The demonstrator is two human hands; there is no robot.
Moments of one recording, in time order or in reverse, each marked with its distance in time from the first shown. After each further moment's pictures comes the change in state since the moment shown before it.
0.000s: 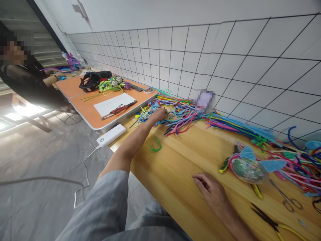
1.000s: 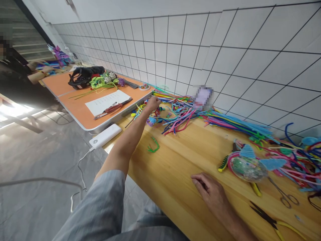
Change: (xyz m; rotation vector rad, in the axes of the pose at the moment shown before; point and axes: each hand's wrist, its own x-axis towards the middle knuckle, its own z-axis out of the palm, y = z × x) left_hand 0.028 -0.023 -0.021 -0.459 0.342 -0.124; right_hand 0.000 -0.006 -0.002 -0.044 -0.004 -0.066
